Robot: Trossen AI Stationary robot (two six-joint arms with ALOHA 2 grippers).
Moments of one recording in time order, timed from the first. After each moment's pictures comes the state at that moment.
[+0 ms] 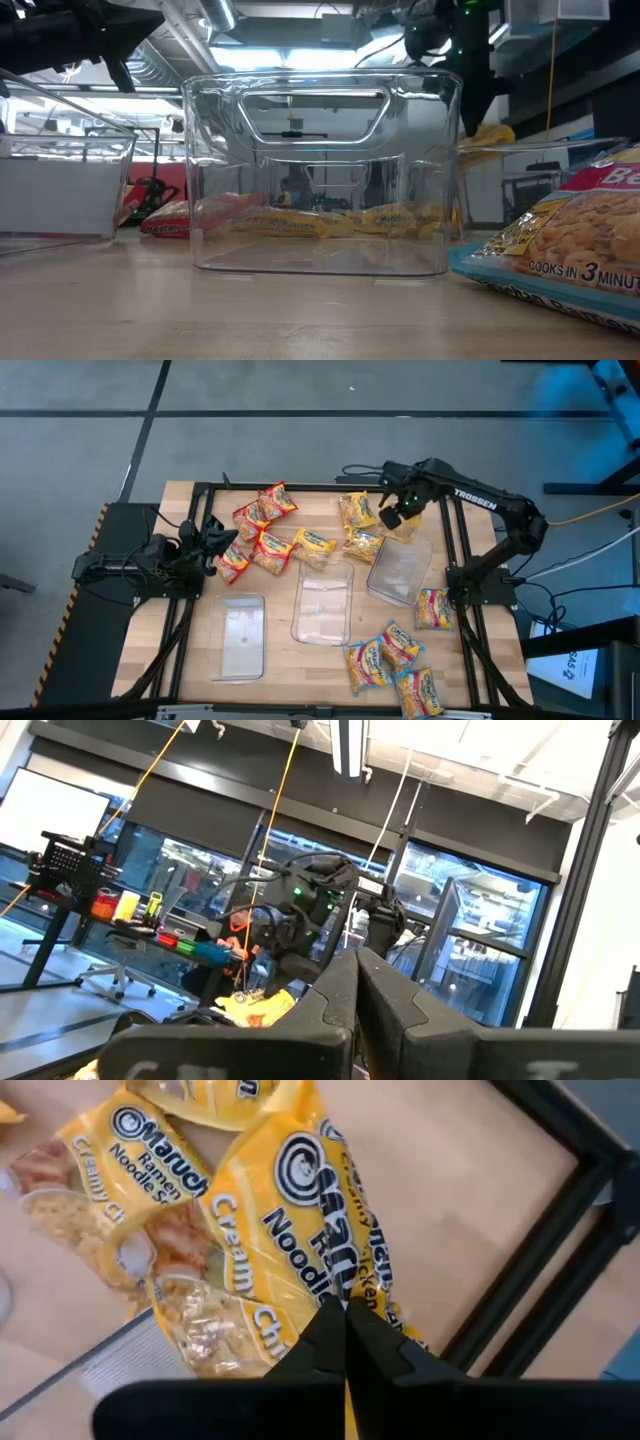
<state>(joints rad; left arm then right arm) 0.06 0.06 0.01 0.55 -0.22 -0.30 -0.54 1.54 1.43 -1.37 0.18 0.47</state>
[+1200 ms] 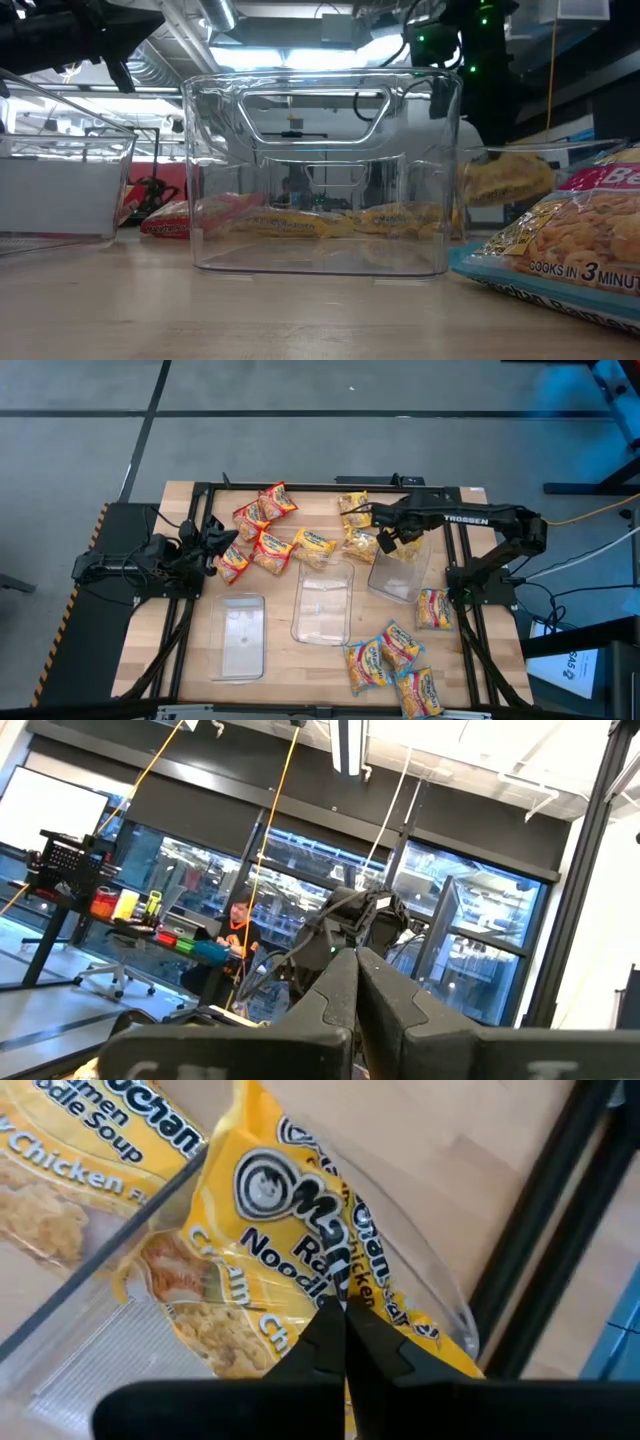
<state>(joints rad) 0.06 0.06 0.01 0.54 -0.22 -0.31 -0.32 1.52 1.19 -1.31 0.28 0.83</state>
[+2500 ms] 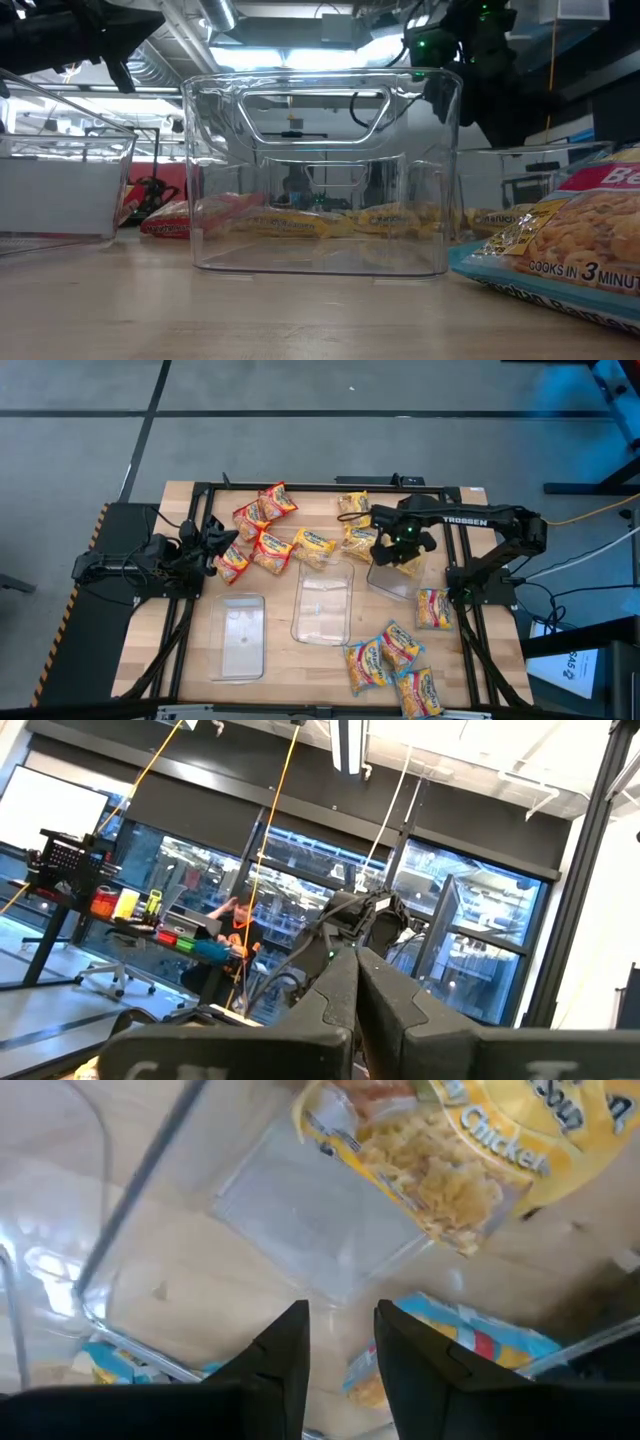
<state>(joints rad) 0.06 0.06 0.01 0.54 -0.22 -0.30 -0.31 1.52 1.16 -1.25 -0.27 0.91</state>
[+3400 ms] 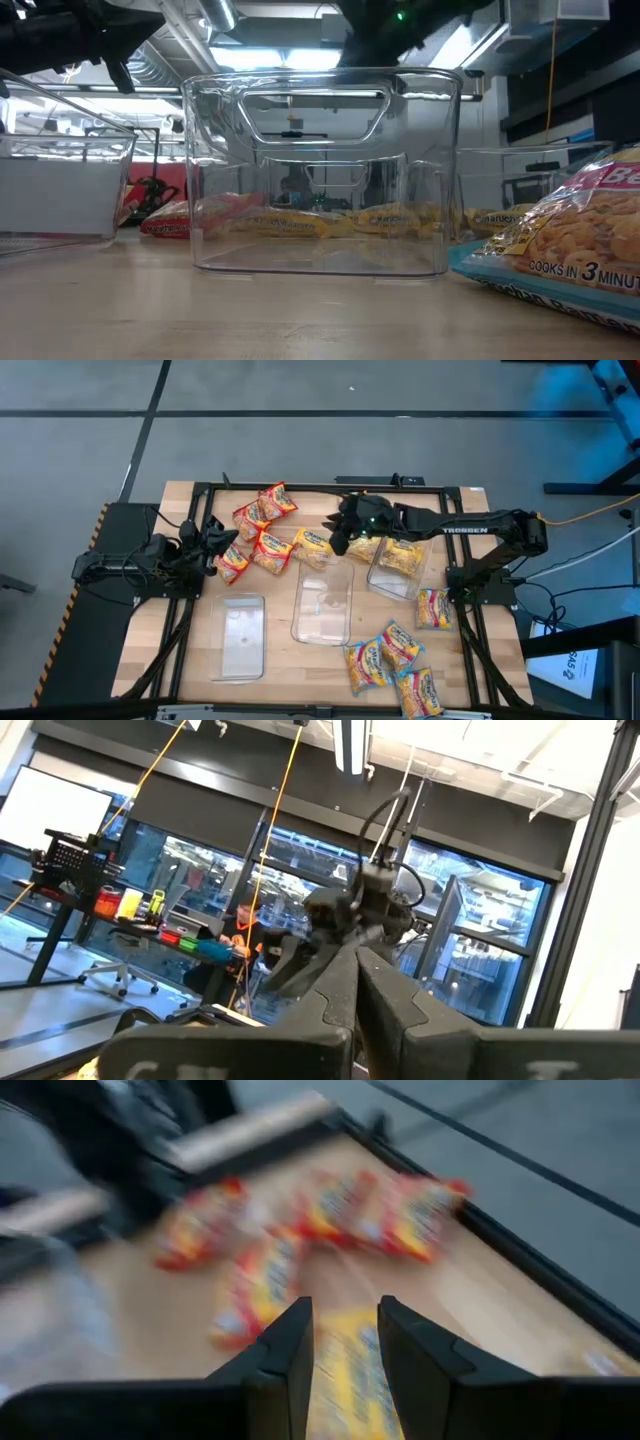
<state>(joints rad) 0.06 0.06 0.01 0.54 -0.22 -0.30 -0.17 1.52 1.16 -0.08 0.14 0.31</state>
